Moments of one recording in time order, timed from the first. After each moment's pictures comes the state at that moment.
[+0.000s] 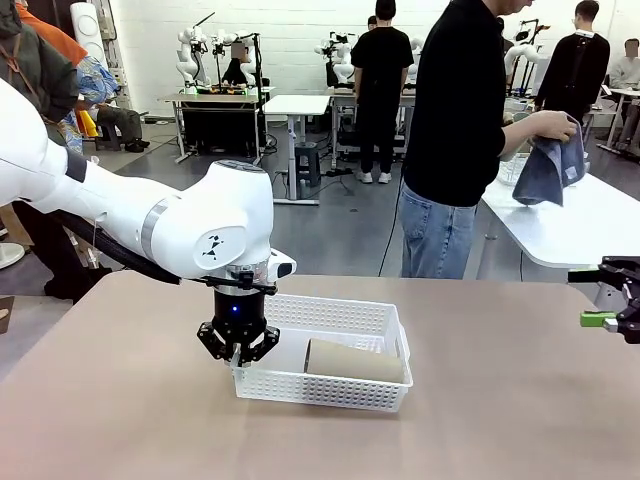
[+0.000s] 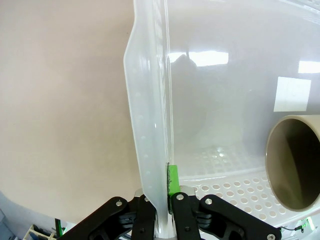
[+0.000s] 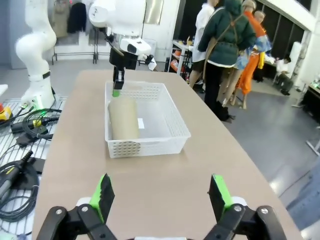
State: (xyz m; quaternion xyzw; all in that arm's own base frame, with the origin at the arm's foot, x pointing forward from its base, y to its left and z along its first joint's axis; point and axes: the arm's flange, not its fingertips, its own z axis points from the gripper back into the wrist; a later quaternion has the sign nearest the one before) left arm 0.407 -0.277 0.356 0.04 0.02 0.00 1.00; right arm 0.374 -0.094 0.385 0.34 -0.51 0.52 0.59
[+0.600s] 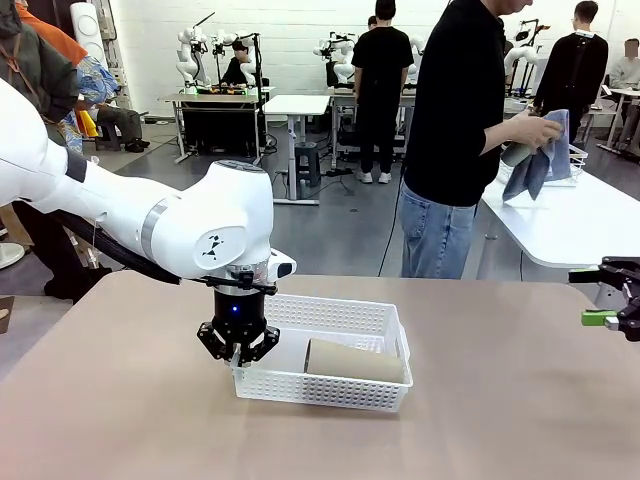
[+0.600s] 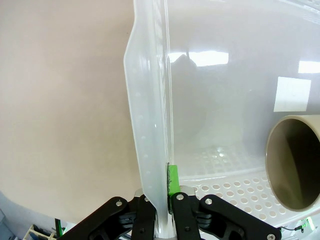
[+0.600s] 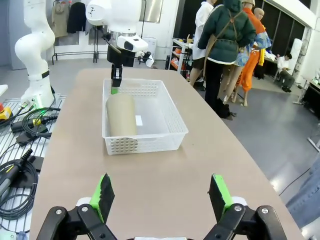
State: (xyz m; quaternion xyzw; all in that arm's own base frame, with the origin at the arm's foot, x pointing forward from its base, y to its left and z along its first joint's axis) left arm 0.407 -0.277 0.356 0.04 0.02 0.00 1.00; right arm 0.380 -0.097 0.386 0.33 -0.51 0.52 0.60
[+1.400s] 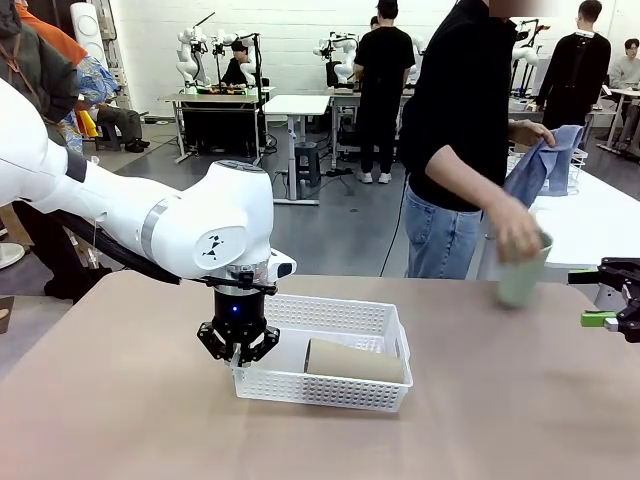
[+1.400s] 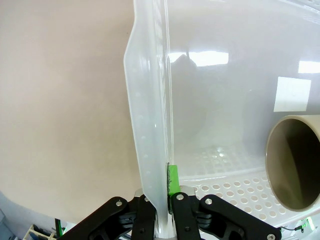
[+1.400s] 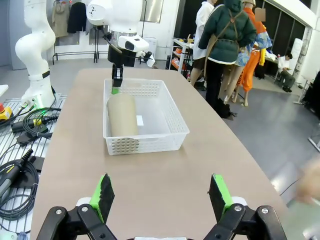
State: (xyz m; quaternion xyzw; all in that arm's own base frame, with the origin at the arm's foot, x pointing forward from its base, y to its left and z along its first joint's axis) left arm 0.407 -0.277 0.356 0.04 0.02 0.00 1.00; right arm 0.379 -0.096 0.386 0.34 -0.51 0.52 0.60
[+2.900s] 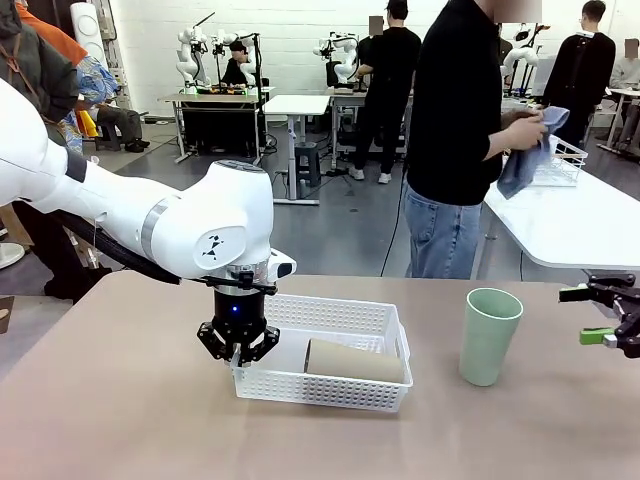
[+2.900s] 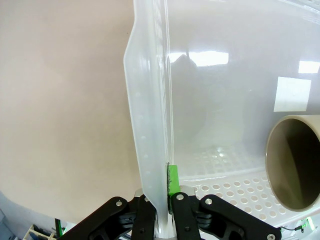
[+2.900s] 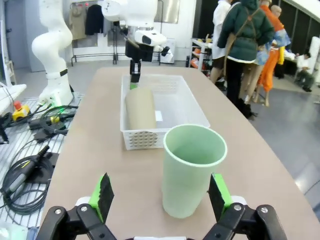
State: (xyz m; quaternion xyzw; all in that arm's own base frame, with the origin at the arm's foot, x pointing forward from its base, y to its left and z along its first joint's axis) left arm 0.407 -0.277 0.356 0.04 0.02 0.00 1.00; right arm 0.390 -0.096 0.356 0.39 -0.47 0.54 0.58
